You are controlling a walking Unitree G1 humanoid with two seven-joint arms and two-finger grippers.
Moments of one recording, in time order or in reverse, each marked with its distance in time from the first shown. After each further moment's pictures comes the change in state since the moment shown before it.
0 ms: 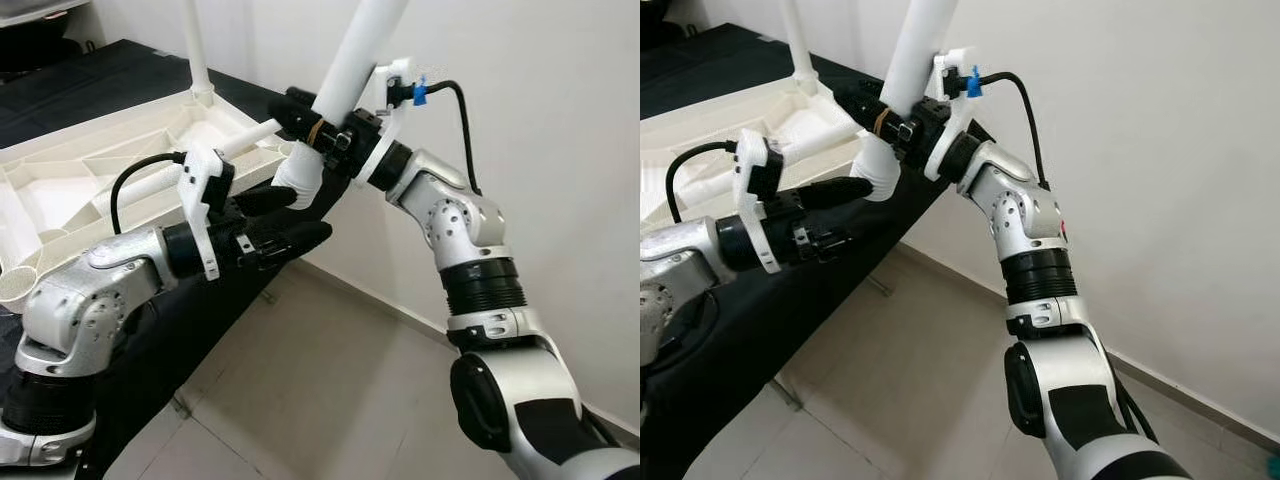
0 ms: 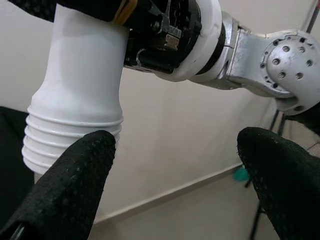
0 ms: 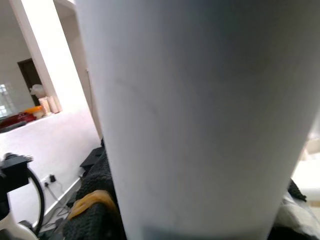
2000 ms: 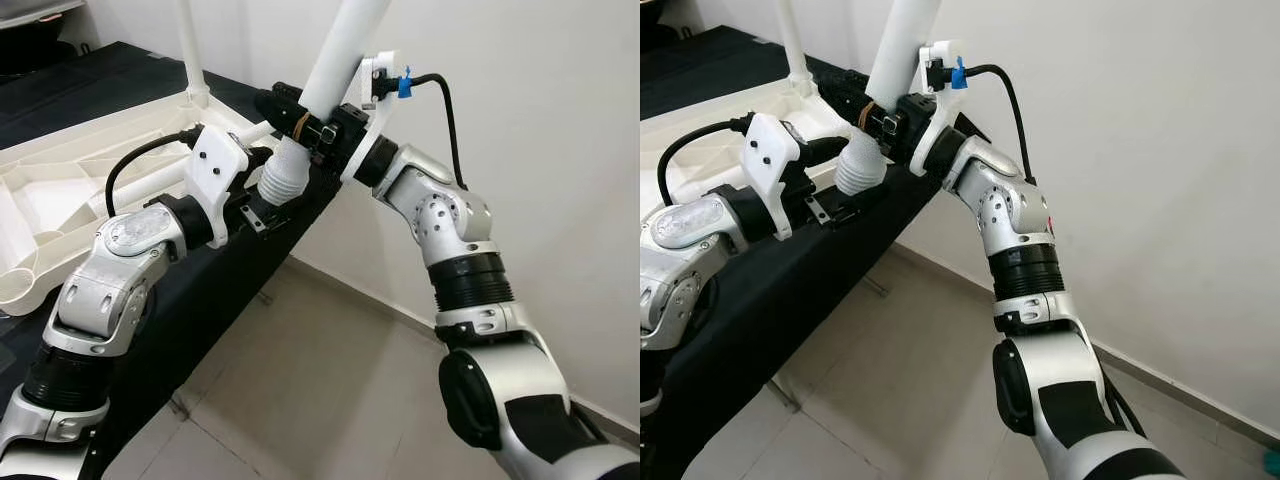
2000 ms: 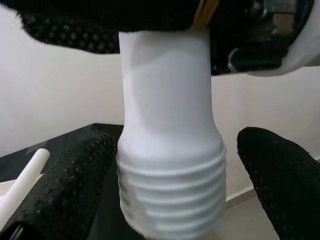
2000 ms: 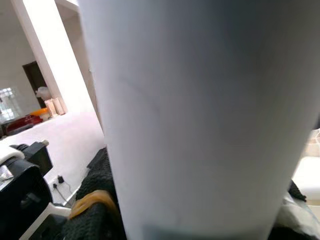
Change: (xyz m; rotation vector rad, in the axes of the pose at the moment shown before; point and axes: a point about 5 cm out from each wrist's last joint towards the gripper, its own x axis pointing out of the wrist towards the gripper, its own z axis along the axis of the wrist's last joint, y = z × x) left arm 0.011 0.023 0.003 0.332 0.038 0.202; right arm 0.014 0.009 -0.004 0.039 0.007 0.011
